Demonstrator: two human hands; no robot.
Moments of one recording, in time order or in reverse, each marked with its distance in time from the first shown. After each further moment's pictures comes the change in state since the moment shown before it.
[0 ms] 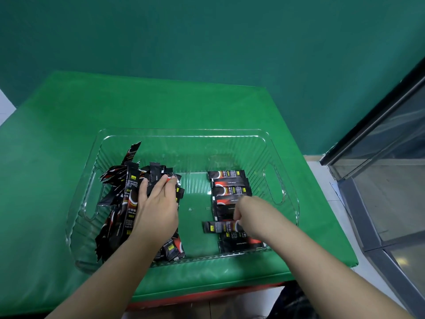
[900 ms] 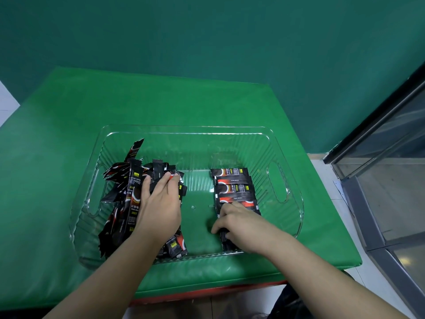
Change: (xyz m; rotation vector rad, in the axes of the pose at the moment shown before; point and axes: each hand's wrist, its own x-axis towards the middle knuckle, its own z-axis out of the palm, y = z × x) left_hand 0.000 0.001 -0.003 0.019 -0.005 0.007; right_hand 0.010 0.000 0.035 -0.112 -0.011 -0.438
